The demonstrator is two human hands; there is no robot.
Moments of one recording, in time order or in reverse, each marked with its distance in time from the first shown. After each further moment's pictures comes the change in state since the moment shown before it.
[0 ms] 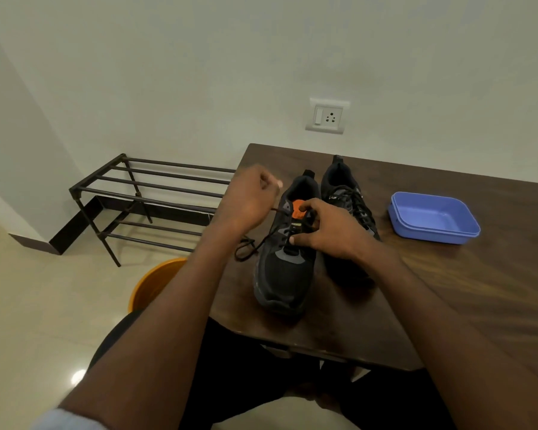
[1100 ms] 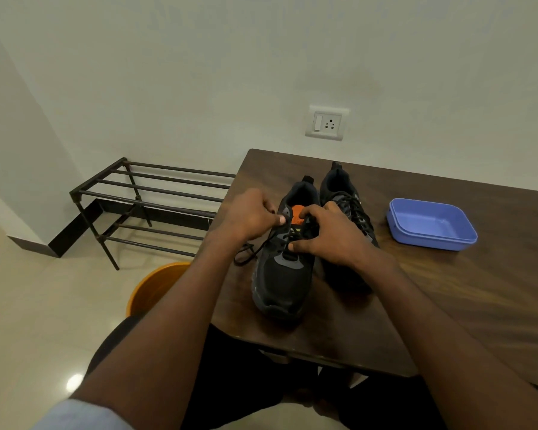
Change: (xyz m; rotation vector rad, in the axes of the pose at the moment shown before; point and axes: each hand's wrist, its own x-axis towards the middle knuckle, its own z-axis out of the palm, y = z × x) left_hand 0.007 -0.019 0.011 0.106 -0.183 -0.074; right_hand 0.003 0.007 0.004 -0.125 0.049 0.007
